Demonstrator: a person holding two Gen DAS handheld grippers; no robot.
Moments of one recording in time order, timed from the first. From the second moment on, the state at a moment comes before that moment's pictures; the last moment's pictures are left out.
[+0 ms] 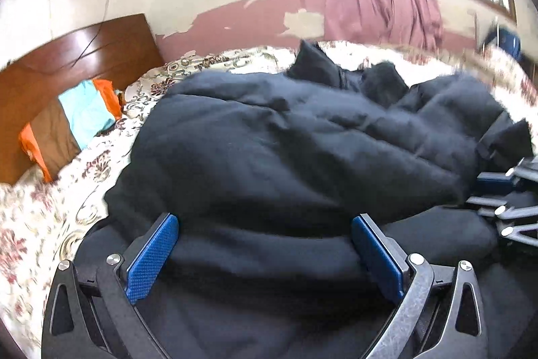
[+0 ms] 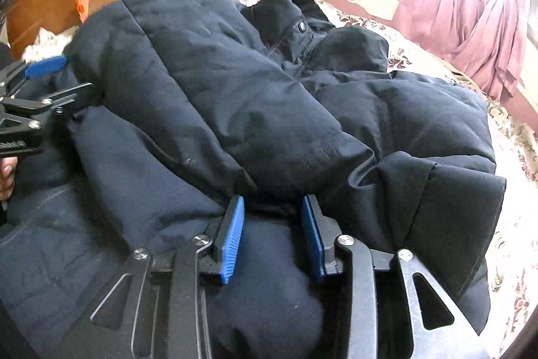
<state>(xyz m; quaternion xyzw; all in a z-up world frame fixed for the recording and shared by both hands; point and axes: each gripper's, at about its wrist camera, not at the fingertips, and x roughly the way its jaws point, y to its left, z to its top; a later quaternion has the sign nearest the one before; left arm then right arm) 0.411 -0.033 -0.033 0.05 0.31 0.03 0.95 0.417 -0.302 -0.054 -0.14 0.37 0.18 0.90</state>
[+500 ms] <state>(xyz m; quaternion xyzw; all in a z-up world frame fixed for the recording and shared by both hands) 0.311 0.057 0.001 -0.03 0.35 0.08 0.93 0.319 -0.356 -0.002 -0.05 0.29 0.22 0.93</state>
